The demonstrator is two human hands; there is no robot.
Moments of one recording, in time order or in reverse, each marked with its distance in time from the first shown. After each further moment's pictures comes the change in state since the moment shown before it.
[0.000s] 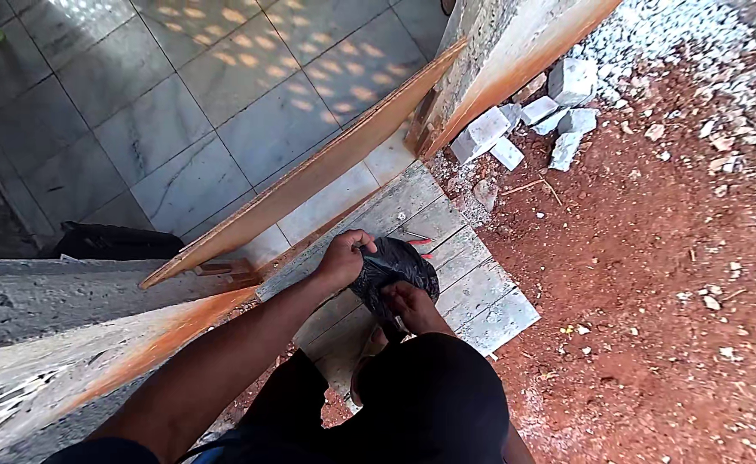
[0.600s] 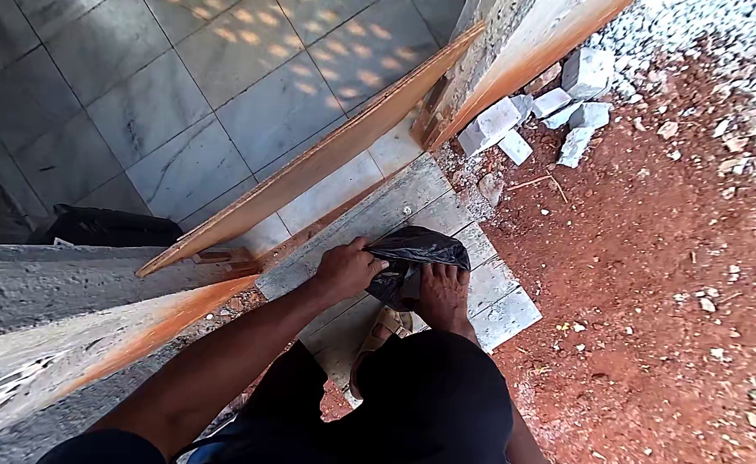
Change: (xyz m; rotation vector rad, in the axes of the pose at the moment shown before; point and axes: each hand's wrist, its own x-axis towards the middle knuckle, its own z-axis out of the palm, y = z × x) left_hand -0.019 -0.001 0.004 0.880 -0.160 0.091; right_hand 0.009 -0.008 -0.020 -0.922 0.168 0.202
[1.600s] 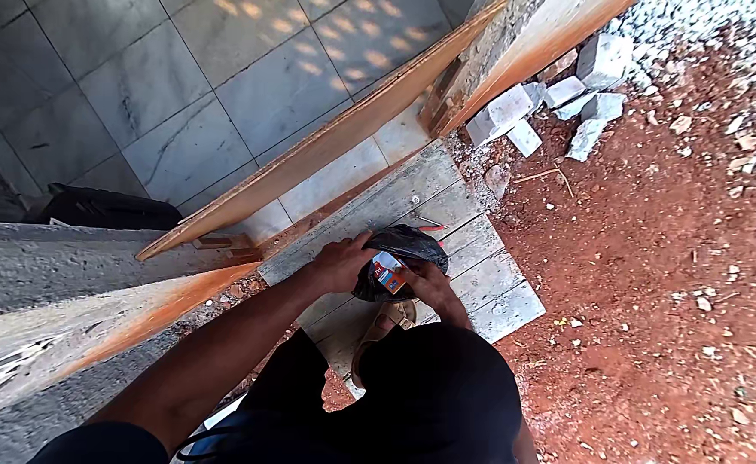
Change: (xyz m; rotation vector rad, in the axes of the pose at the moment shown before) left_hand -0.005 -0.027 0.009 0.066 -0.233 0.105; right_hand 0.025 0.003 0.041 0.849 -0.281 0.063
